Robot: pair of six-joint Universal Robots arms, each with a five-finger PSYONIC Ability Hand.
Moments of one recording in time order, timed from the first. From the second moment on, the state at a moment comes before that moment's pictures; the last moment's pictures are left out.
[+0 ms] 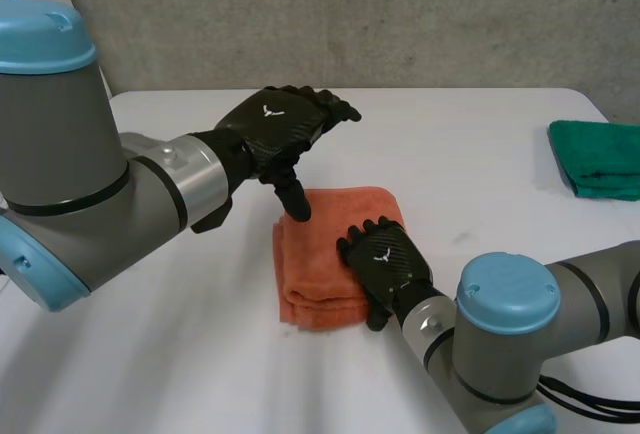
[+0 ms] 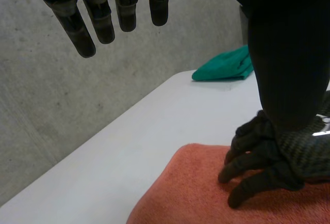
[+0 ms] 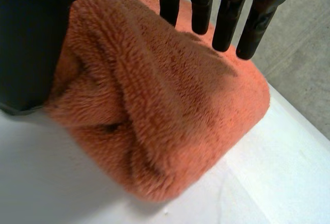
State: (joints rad) left arm 4.18 -1.94 -1.21 2.96 -1.21 3.36; right arm 2.22 -0.99 1.72 -0.46 1.49 2.71; left_hand 0.19 0.20 0.21 0.20 0.05; right_hand 0.22 0.25 0.26 0.26 0.10
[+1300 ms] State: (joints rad) left arm 4.20 -1.94 -1.30 3.03 -1.21 3.33; right arm 1.62 -0.83 1.15 -0.27 1.15 2.41; left_hand 0.19 0.20 0.21 0.20 0.05; right_hand 0.89 1.16 1.13 1.19 0.92
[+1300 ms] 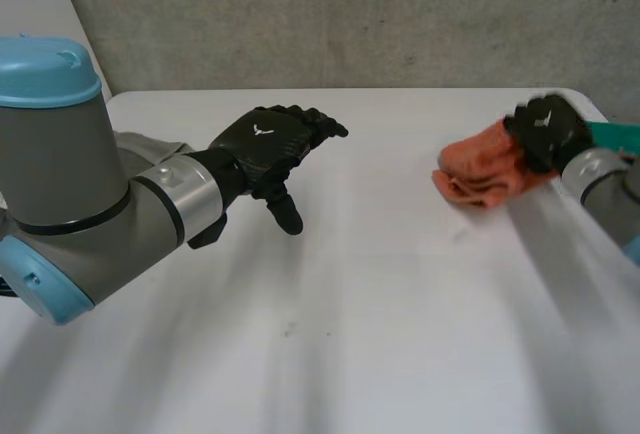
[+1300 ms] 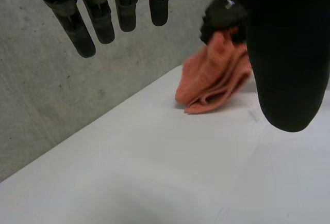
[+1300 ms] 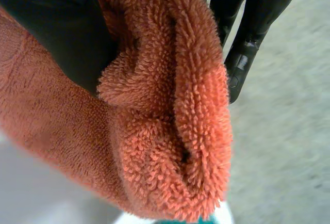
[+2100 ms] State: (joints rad) left arm 4.20 -1.94 -1.33 3.06 -1.21 3.28; right arm 1.24 -0.41 0.64 -0.18 1.00 2.40; left_hand 0.19 0.20 0.21 0.20 0.05; right_hand 0.35 0.48 0.49 0.50 0.33
